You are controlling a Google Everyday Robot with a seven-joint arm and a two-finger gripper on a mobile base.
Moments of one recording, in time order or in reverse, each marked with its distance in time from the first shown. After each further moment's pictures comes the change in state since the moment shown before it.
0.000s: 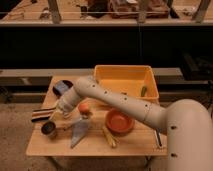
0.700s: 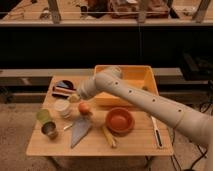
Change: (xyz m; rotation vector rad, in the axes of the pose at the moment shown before) arm -0.026 0.048 -0.136 -0.391 0.052 0.181
